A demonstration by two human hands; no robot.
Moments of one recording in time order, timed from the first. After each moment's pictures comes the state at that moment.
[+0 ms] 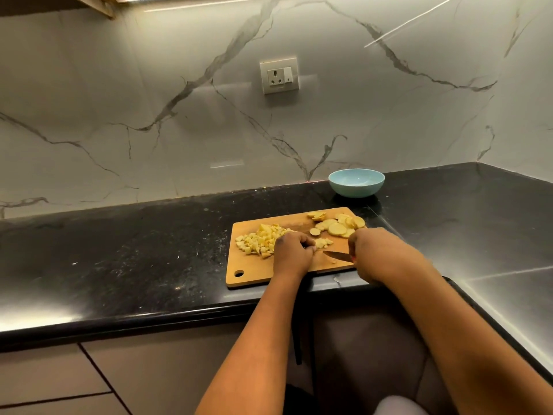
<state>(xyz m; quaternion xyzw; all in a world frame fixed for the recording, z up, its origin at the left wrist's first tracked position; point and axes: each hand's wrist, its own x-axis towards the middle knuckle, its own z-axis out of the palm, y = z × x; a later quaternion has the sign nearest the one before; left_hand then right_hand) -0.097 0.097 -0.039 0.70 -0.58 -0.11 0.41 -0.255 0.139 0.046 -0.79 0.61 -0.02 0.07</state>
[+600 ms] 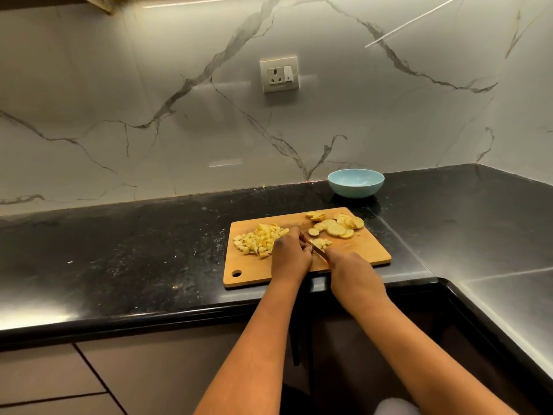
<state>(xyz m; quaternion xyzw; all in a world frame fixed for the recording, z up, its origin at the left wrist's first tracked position) -0.098 0.097 -0.044 0.69 -0.58 -0.06 0.42 -0.230 0.146 -0.018 -0.79 0.57 -0.21 0.09</state>
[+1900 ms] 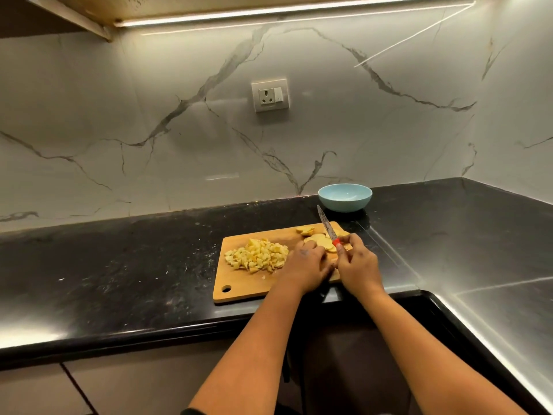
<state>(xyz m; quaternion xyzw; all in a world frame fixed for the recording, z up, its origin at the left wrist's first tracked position) -0.125 0.077 -0.035 0.63 -0.76 0.04 0.17 -0.260 0.078 -0.040 -0.68 0.52 -0.48 0.21</state>
